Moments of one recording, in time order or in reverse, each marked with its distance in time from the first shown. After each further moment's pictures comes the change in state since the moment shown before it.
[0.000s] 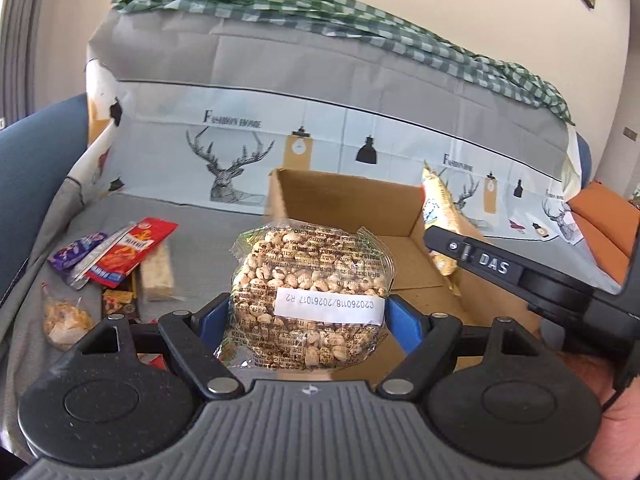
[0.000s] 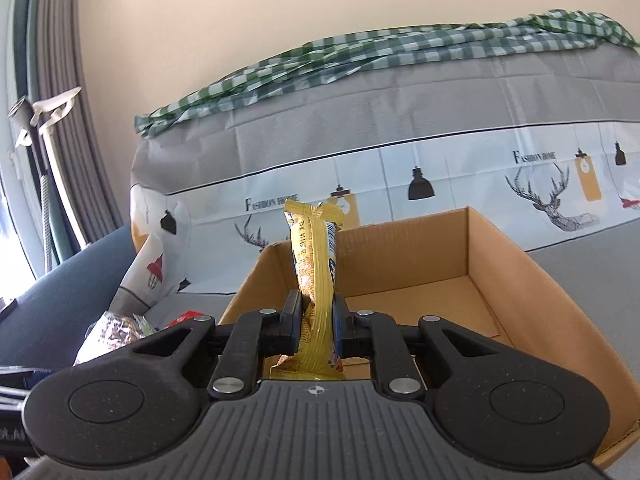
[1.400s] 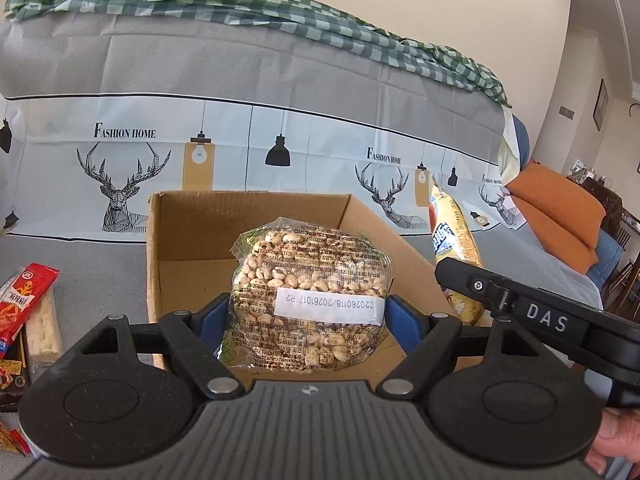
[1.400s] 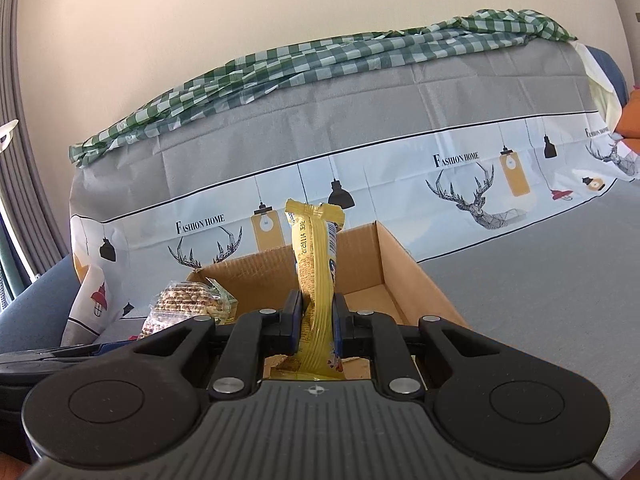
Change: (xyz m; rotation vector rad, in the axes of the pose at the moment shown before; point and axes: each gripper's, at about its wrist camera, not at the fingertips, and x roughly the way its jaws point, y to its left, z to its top) left arm 0.080 -0.043 0.036 0.073 0.019 -0.224; right arm -0.032 -0.035 0.022 0.061 -0.012 -0.182
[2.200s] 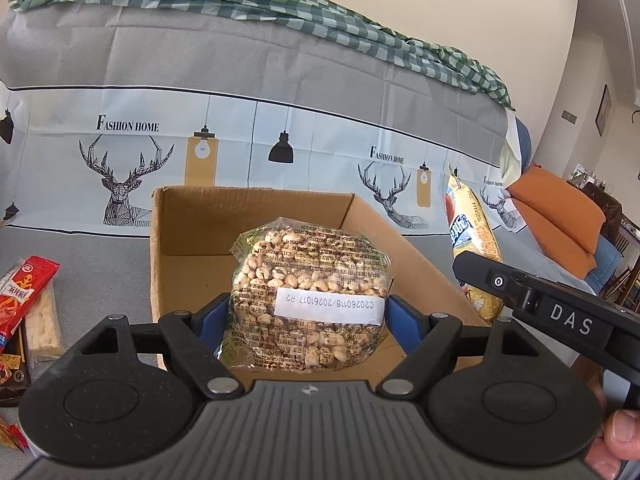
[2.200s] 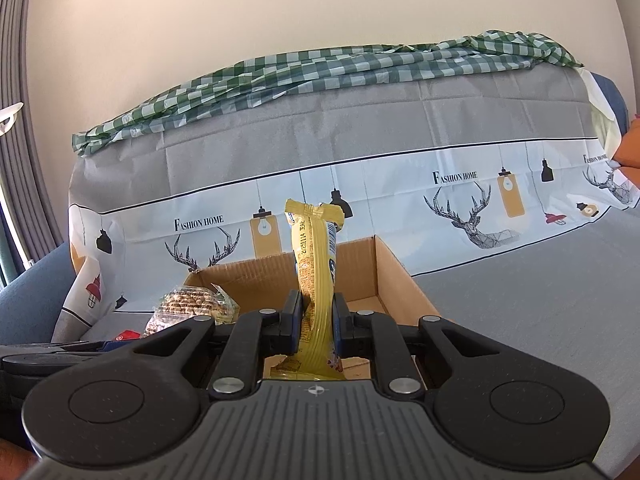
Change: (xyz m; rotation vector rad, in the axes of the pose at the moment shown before) left arm 0.001 0.006 0.002 -0.019 0.011 -0.006; right arm -0.010 0.013 0.007 -0.064 -0.009 -0.031
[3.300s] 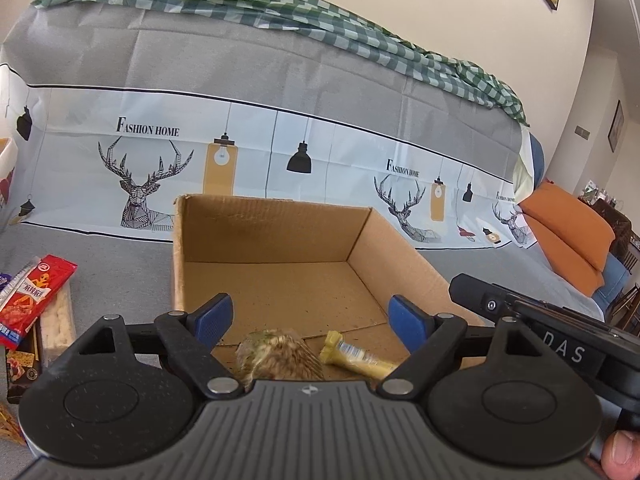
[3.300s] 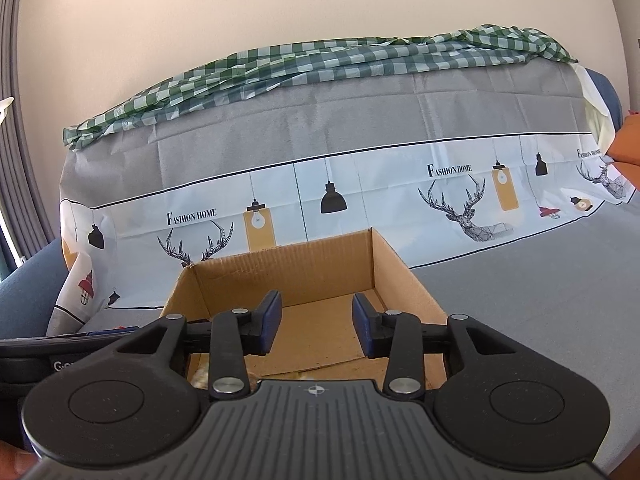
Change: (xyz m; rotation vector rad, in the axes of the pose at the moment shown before) left arm -0.011 0.011 0.005 -0.048 -0.025 0.036; right arm 0.008 0.011 0.000 0.003 0.025 -0.031
